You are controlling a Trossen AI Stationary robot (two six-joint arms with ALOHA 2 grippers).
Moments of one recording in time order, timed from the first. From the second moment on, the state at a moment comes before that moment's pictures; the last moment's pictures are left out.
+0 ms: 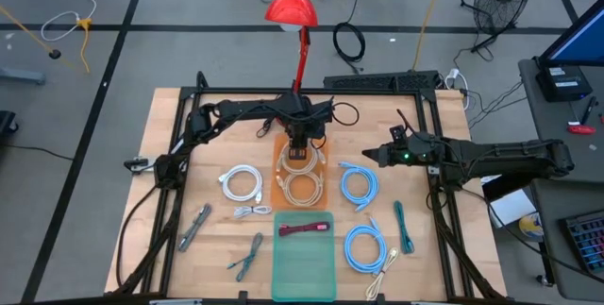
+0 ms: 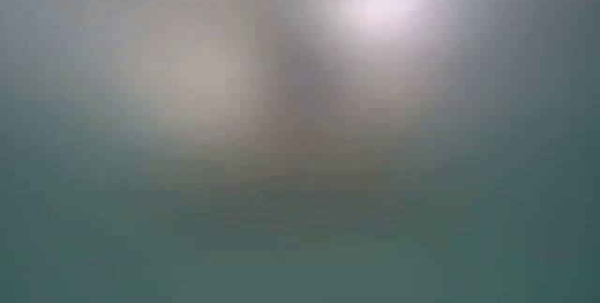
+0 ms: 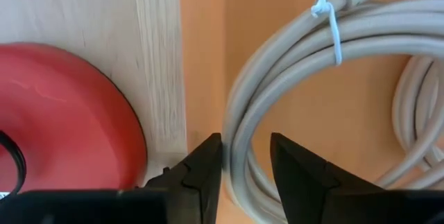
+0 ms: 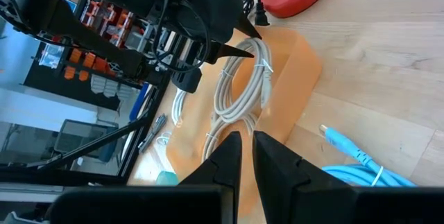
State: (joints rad) left arm 0.30 2.25 1.92 -1.17 -0.02 0.33; right arm -0.07 0.70 0.41 -0.11 0.16 1.12
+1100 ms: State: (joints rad) left arm 0.21 2.14 1.92 -1.23 0.09 0.32; right arm -0.07 0.70 0.41 -0.10 0.16 1.13
